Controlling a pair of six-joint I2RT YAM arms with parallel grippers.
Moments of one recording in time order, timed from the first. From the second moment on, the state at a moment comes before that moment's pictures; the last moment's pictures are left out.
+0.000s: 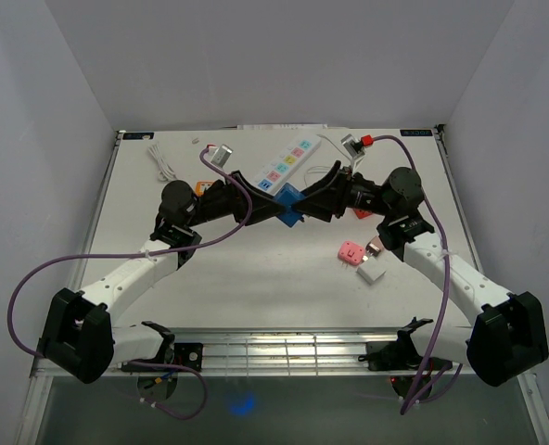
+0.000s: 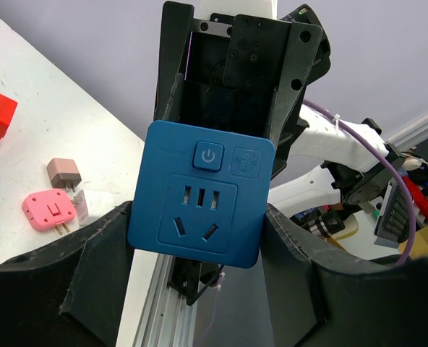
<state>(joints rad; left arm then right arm) -0.49 1.23 0.79 0.71 0.83 -0.98 0.47 1.20 0.85 0.58 -0.92 0.82</state>
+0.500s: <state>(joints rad) -0.50 1.17 0.79 0.58 0.82 -0.84 0.47 1.17 0.85 0.47 -0.87 0.72</state>
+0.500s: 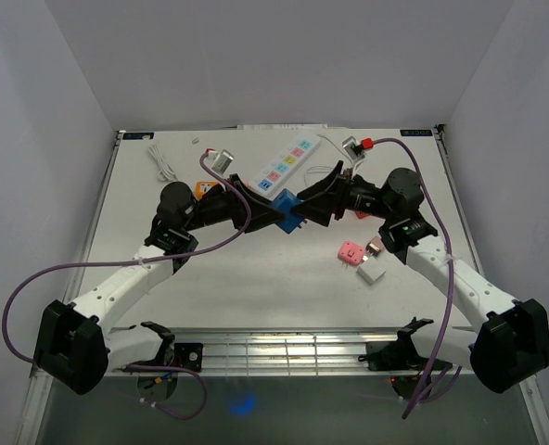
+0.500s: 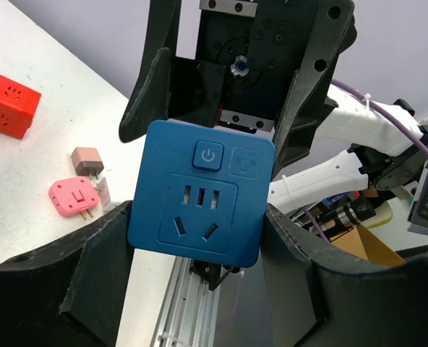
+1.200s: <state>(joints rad) -0.50 1.13 0.90 -0.02 0.13 -0.60 0.44 1.05 0.84 0.19 -0.55 0.49</state>
